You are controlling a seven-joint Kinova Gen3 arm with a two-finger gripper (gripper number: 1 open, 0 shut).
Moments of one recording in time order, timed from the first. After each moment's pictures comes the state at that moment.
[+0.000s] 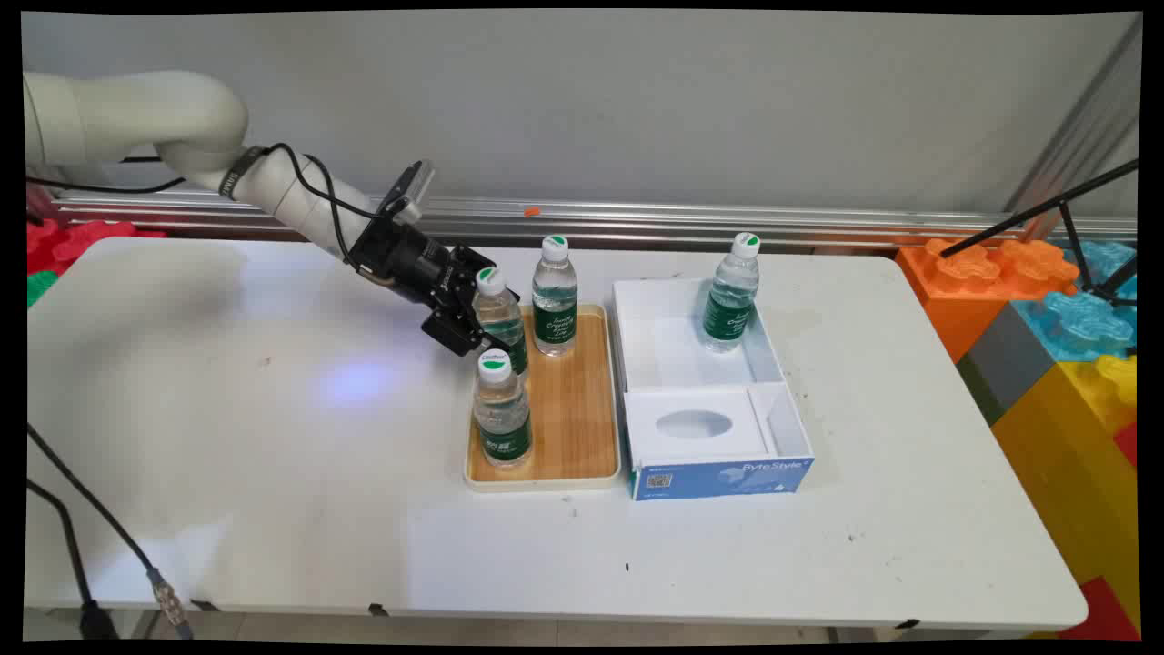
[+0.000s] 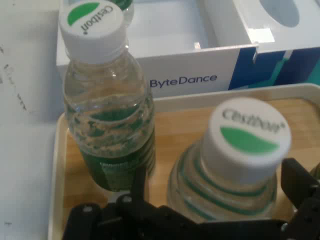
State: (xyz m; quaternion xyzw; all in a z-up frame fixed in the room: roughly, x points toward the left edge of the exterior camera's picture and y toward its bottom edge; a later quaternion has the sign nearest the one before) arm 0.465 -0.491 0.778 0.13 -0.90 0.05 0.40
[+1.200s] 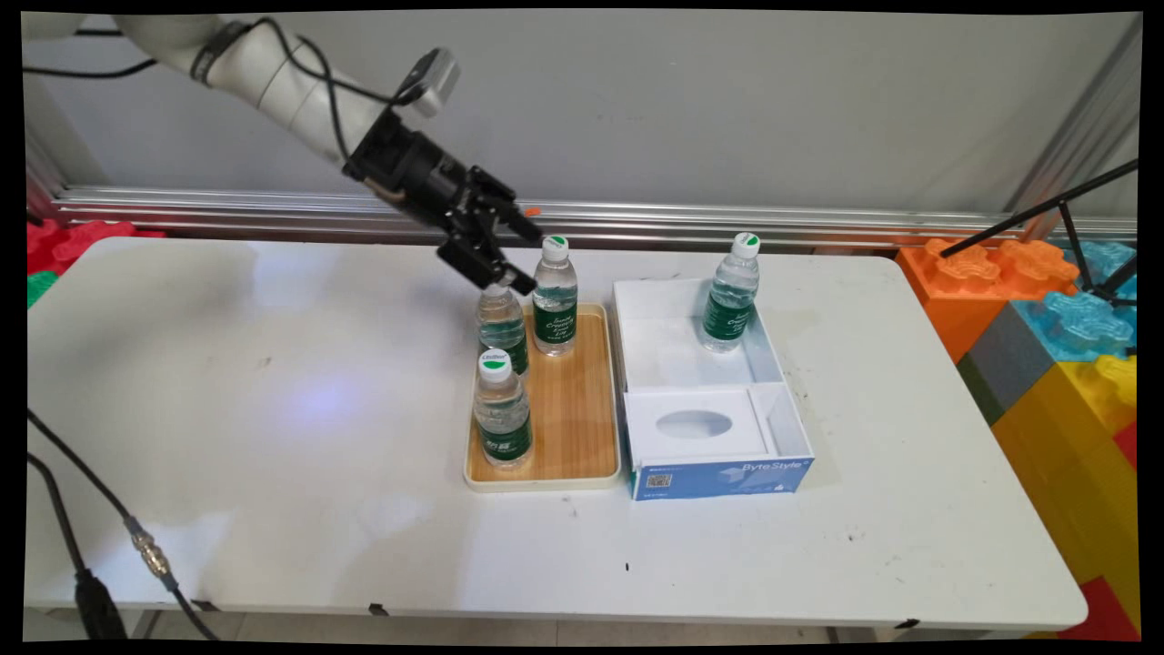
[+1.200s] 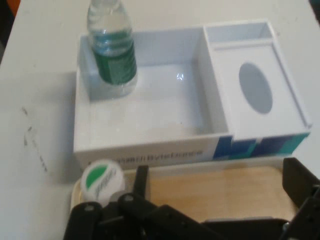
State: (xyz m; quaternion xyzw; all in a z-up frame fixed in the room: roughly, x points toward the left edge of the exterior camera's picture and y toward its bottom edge) arm 0.412 -0.488 0.904 0.15 -0.91 0.05 0.39
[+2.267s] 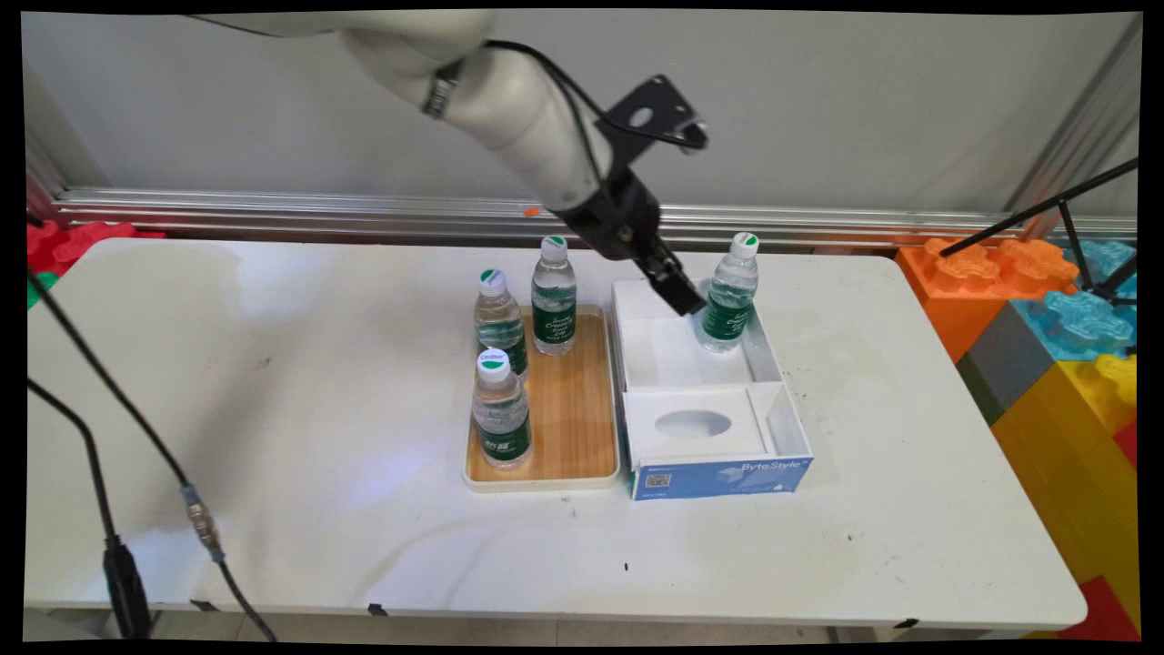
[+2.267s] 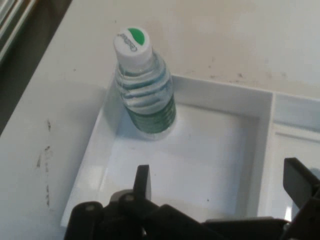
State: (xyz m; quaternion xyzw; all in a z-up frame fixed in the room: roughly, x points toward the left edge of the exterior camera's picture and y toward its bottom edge) arm 0.192 -0.486 0.910 0.30 -0.90 0.14 0.28
